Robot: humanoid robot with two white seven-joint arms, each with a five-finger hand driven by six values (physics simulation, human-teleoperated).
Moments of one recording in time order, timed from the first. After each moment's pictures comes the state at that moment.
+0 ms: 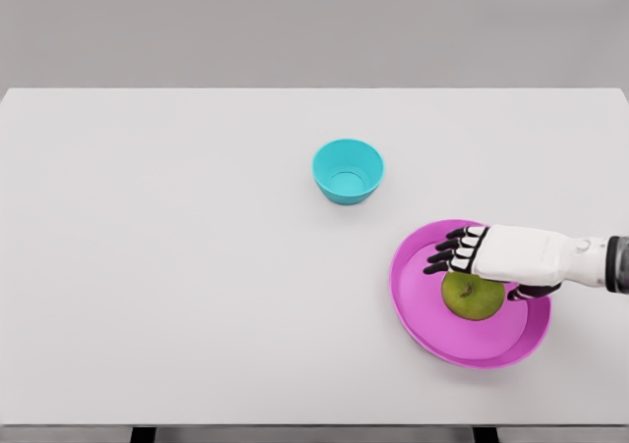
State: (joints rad) left arm 0.05 0.00 -0.24 -0.21 0.21 -0.02 -0.14; right arm -0.31 -1.04 0.56 -1.76 0.39 -0.61 0.49
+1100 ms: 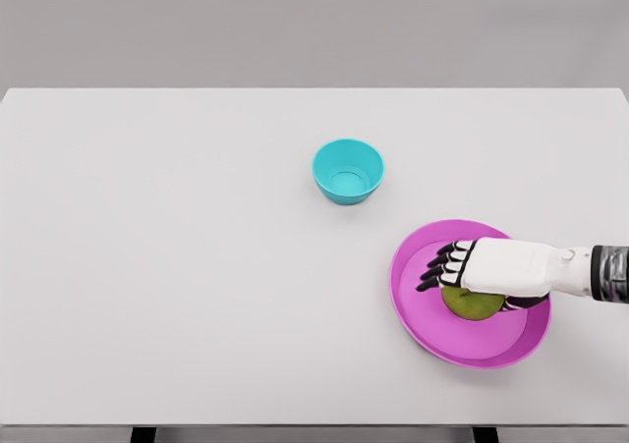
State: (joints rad) left arm 0.05 0.00 -0.24 -0.21 0.21 -0.02 -0.14; right arm -0.32 -1.03 0.61 -1.76 0.39 -0.61 0.51
